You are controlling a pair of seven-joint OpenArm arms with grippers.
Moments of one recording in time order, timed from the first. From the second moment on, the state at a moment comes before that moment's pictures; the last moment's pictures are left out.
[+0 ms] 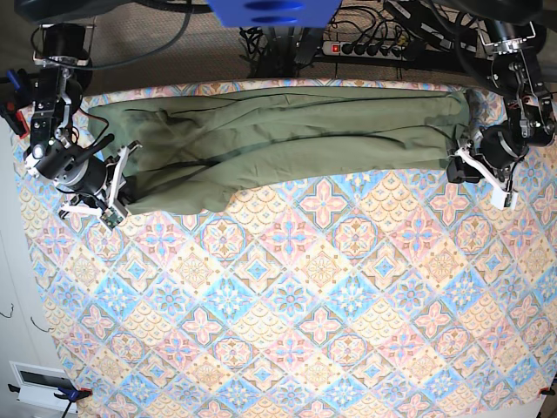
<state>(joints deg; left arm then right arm) 14.1 -27.6 -25.7 96.6 -46.6 -20.7 61.8 -6.1 28.5 12.5 106.7 25.4 41.3 -62.4</state>
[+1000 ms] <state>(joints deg) 16.5 -26.9 -28.5 90.6 -51.1 -20.5 70.8 -14.1 29.8 8.9 107.8 24.9 41.1 -63.3</state>
